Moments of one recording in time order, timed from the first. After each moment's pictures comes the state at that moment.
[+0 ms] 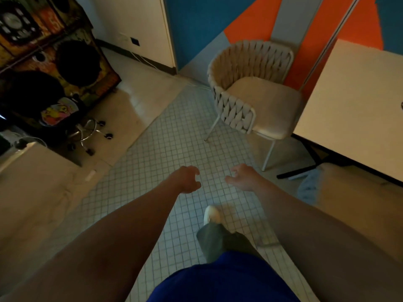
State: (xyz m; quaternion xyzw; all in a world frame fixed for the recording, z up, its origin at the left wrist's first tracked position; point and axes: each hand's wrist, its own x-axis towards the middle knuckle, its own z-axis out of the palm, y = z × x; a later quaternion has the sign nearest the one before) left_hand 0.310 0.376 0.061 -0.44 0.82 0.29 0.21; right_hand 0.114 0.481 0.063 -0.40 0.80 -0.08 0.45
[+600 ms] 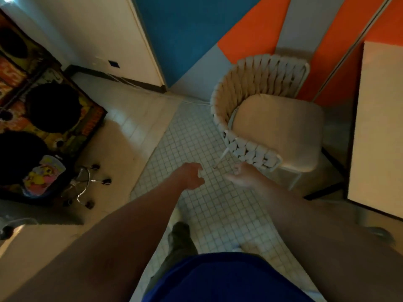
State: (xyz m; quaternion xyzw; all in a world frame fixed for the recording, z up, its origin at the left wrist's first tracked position) left_hand 0.179 0.023 0.069 -0.38 0.85 0.27 0.26; right_hand 0.009 0.152 0.062 -0.34 0.80 -0.10 0.49
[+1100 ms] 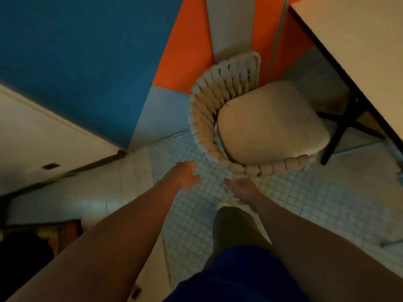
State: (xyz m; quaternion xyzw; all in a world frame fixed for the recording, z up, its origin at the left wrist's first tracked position) left_hand 0.005 -0.276 0.052 -0.17 0.91 0.18 0.34; right_hand -0.010 -0.066 -0.006 0.10 0.76 -0.44 0.47
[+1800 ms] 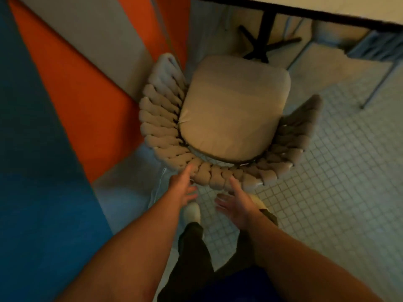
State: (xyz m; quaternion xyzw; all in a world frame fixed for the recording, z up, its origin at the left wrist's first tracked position) left_hand -0.249 -0.401 -0.053 -0.32 0.71 0.44 0.45; right_hand -0.108 -0.304 -0.070 0.56 0.18 -0.80 0.11
